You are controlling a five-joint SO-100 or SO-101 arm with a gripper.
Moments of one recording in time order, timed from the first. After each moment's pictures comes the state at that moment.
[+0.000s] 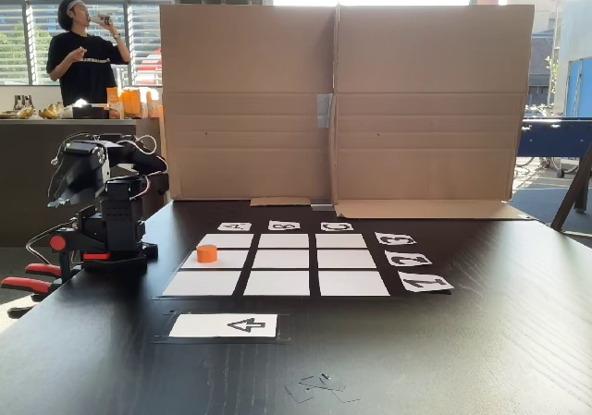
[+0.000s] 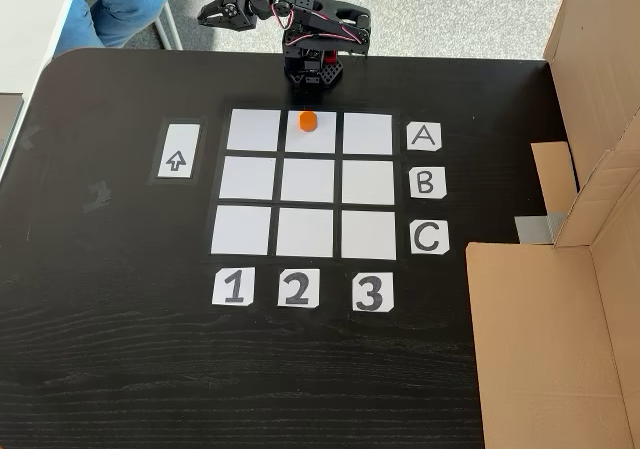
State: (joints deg) arm 91.1 185.2 167.5 41.6 79.8
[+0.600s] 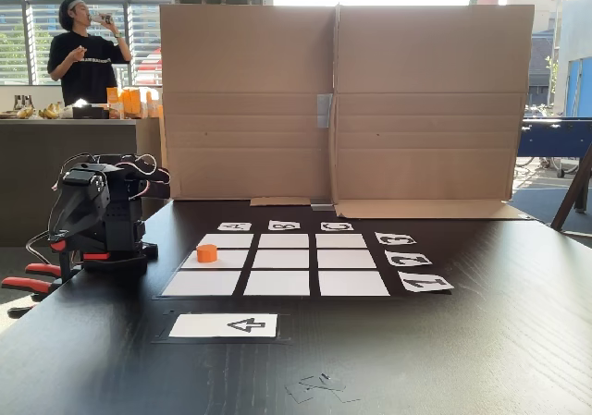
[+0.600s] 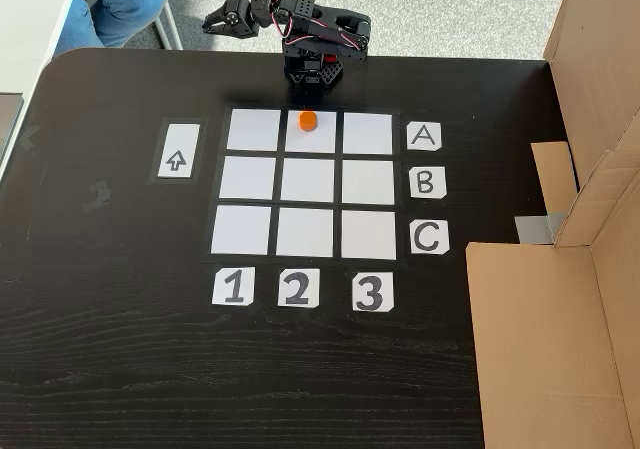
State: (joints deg) arm 93.1 190.2 174.6 41.6 79.8
